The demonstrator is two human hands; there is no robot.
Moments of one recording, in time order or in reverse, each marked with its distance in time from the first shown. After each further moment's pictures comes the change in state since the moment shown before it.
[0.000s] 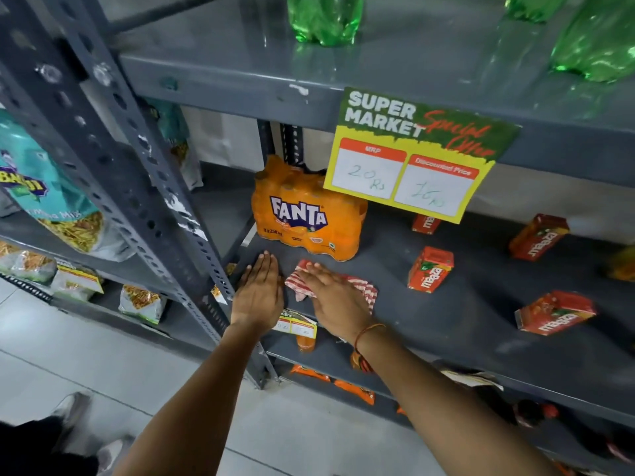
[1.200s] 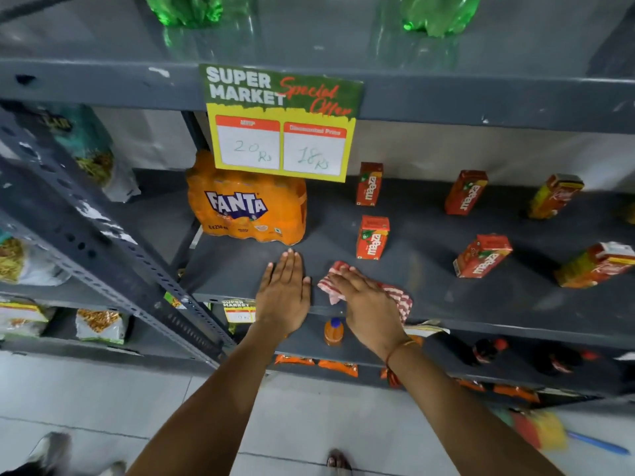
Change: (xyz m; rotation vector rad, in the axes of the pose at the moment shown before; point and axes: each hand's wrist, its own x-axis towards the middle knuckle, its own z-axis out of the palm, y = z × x) left_hand -0.017 0.110 0.030 0.062 -0.094 0.232; right_hand -0.124 0.045 -0.033 -0.050 0.137 0.327
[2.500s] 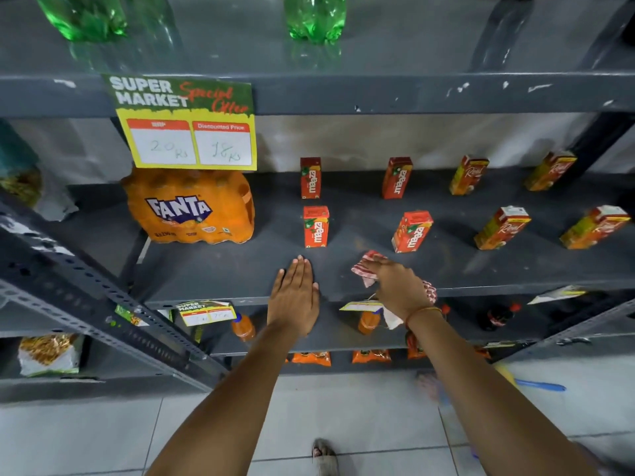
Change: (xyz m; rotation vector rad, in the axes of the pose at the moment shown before) left_hand -0.026 0.093 0.014 -0.040 -0.093 0.187; right_hand -0.057 0.090 -0.070 -0.019 -0.113 0.383
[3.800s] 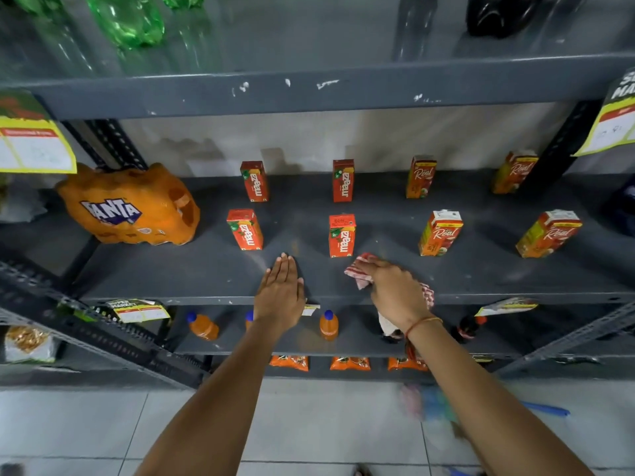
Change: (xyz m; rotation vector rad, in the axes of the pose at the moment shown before) left_hand 0.036 0.127 0.022 0.027 0.010 -0.130; right_hand -0.018 0.140 -0.040 0.037 0.082 -0.118
